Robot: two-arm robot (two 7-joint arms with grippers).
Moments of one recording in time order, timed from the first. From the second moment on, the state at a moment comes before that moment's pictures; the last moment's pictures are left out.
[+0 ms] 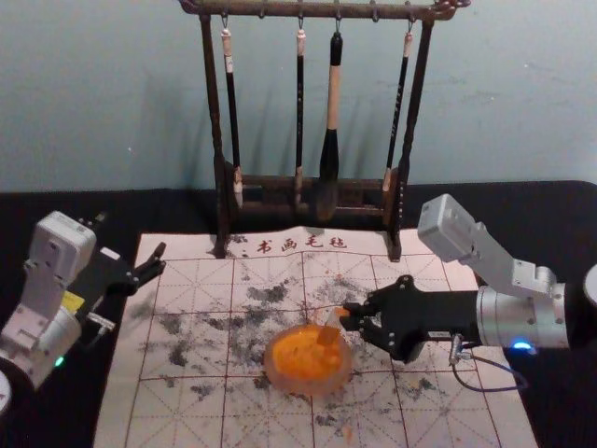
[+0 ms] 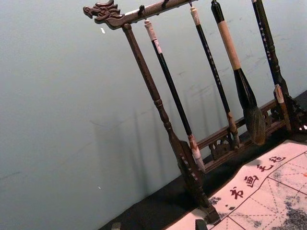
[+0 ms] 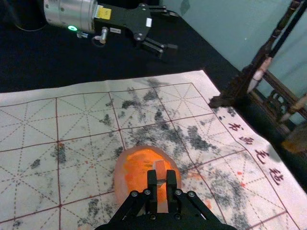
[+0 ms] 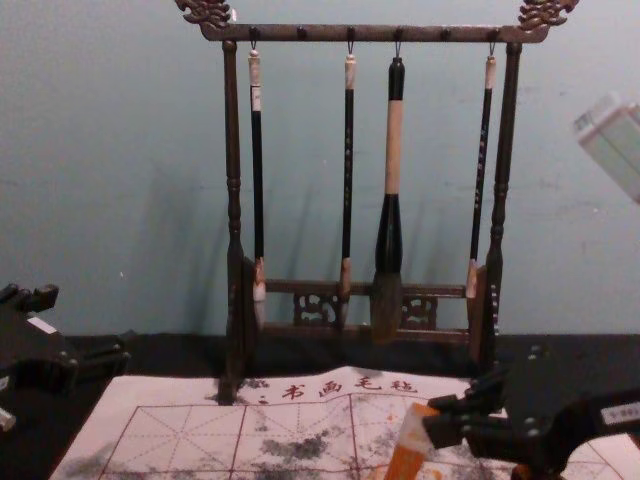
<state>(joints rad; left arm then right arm) -0.20 0.60 0.45 -1.41 -0.25 -0.12 0.03 0.47 0.62 -0.65 -1.47 0.33 0.19 0.78</state>
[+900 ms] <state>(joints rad) -0.20 0.60 0.45 -1.41 -0.25 -0.12 0.03 0.56 0.63 -0.77 -1.46 0.30 0.27 0.83</state>
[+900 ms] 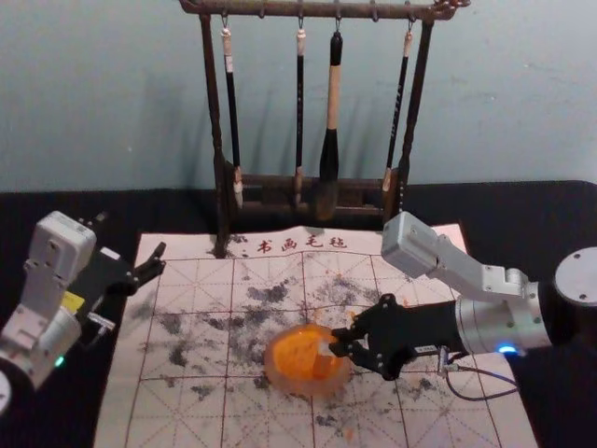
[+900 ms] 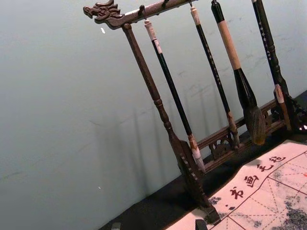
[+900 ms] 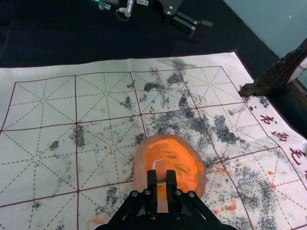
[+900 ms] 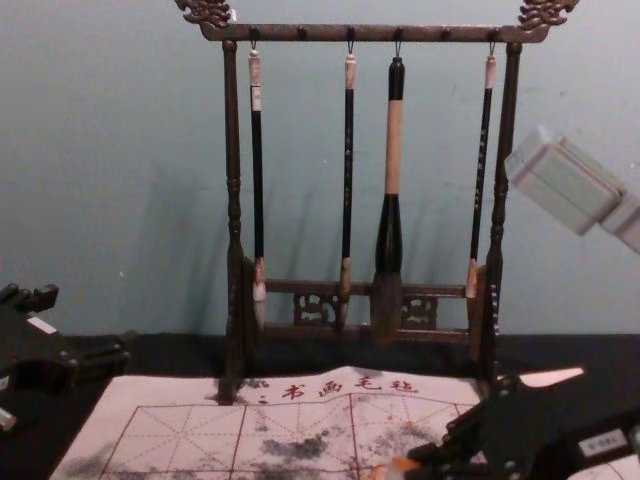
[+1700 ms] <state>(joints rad) -0.20 0.60 0.45 -1.41 -0.25 -0.12 0.03 0.60 0.60 -0.81 -1.42 0.29 0.27 0.84</state>
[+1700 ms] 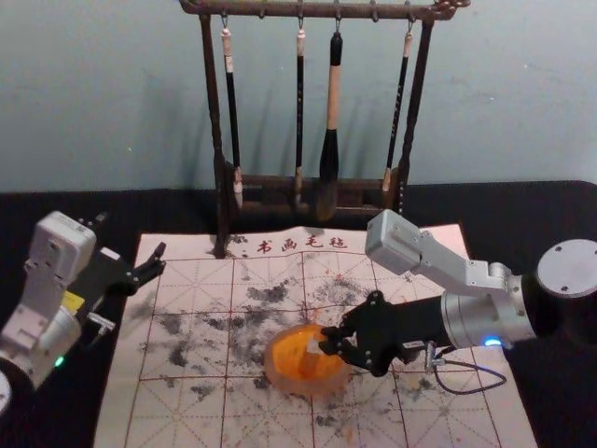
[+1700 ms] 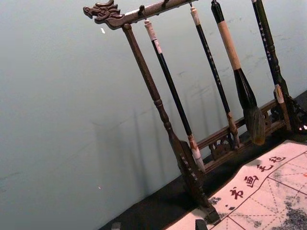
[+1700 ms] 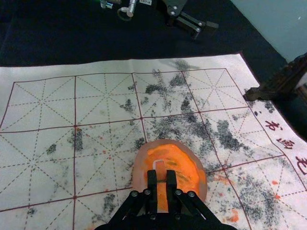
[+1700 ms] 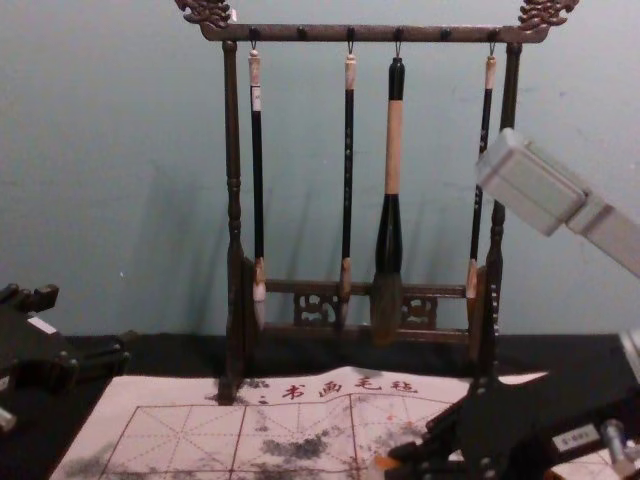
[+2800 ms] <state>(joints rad) -0.20 0.60 0.45 -1.41 -0.25 -0.12 0.03 0.61 0.61 -0.78 -1.42 0.28 0.29 0.81</state>
